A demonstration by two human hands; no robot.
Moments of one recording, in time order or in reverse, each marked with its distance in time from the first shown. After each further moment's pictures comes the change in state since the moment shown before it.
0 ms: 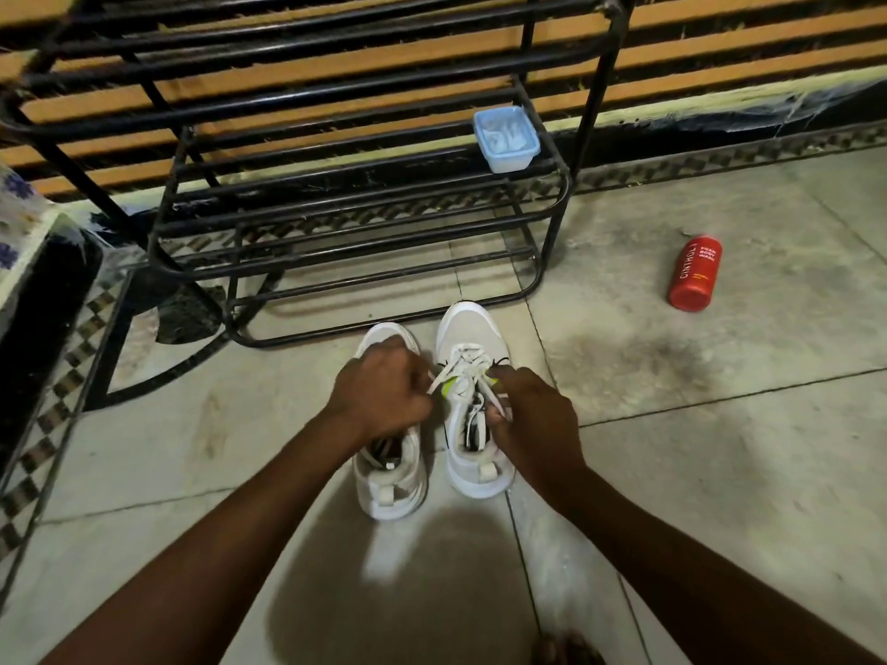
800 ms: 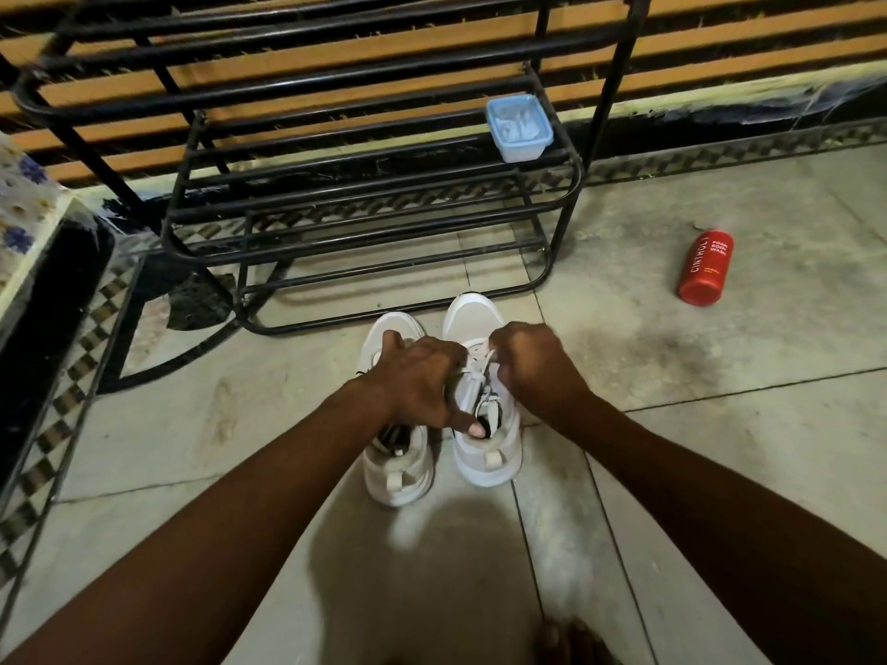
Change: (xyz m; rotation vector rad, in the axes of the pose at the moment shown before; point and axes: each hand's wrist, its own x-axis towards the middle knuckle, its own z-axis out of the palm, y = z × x) left_hand 0.024 0.004 0.019 0.220 -0.221 0.281; right_hand 0.062 -0.001 -0.014 0.085 -0.131 -0.210
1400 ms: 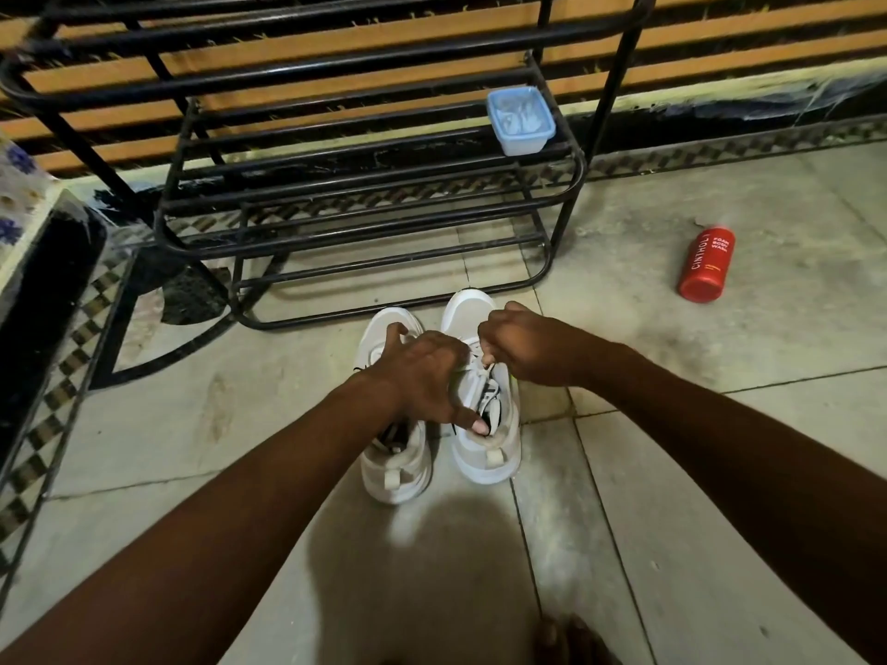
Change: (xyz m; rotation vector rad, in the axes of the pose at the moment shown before) left_hand 0.008 0.004 0.002 0.032 -0.042 -0.026; right_hand 0.030 0.021 -0.021 -0.192 -0.385 -0.378
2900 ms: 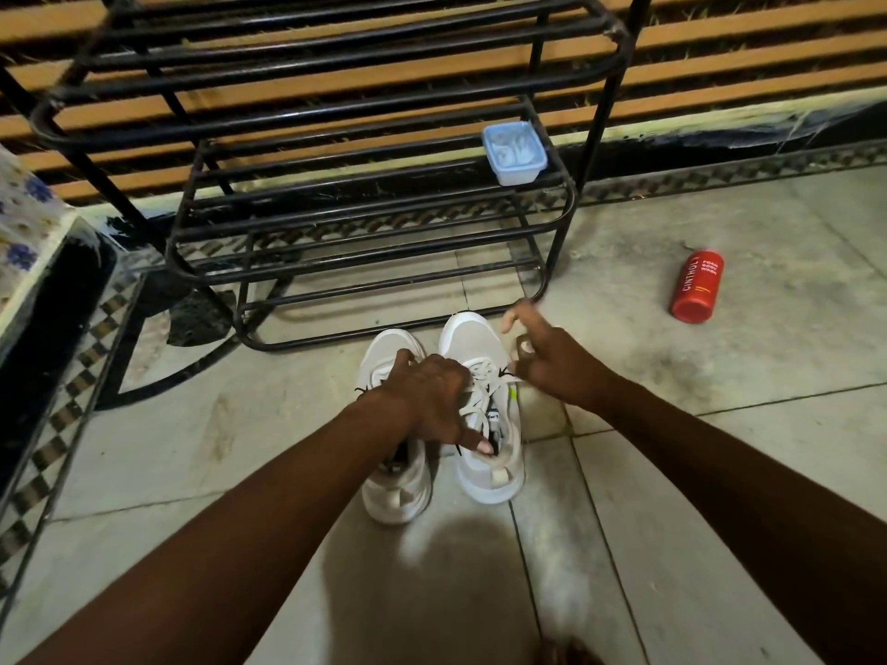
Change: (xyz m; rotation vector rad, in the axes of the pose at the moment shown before) left_hand 0.003 0.015 -0.010 0.042 -0.100 -0.036; right_hand -0.023 0.007 -0.001 0.572 0.254 0.282
